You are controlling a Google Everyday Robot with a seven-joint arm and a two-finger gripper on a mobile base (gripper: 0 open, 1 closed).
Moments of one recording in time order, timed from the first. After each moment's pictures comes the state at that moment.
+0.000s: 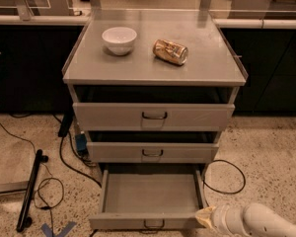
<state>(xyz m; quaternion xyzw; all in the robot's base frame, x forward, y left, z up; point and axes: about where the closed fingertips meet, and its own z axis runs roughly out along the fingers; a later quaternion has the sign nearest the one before) 0.431 -0.221 0.331 -0.39 0.85 0.19 0.29</state>
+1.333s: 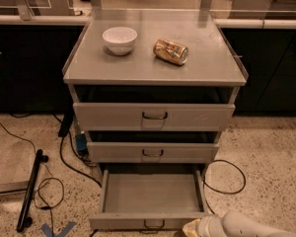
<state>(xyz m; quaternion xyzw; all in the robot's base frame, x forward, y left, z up) 0.415 -0.185 0.217 -0.38 0.86 0.23 0.24</state>
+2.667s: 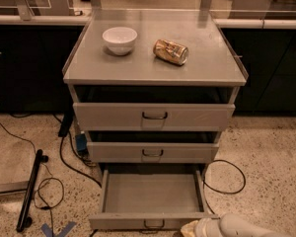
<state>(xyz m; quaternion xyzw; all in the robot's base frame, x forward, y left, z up) 0.419 -0.177 0.187 -0.38 0.86 0.24 0.24</state>
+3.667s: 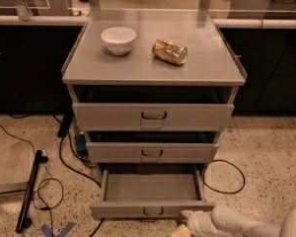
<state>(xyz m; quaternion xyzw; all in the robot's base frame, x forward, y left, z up) 0.447 -0.152 0.166 -0.40 0.84 0.26 0.24</state>
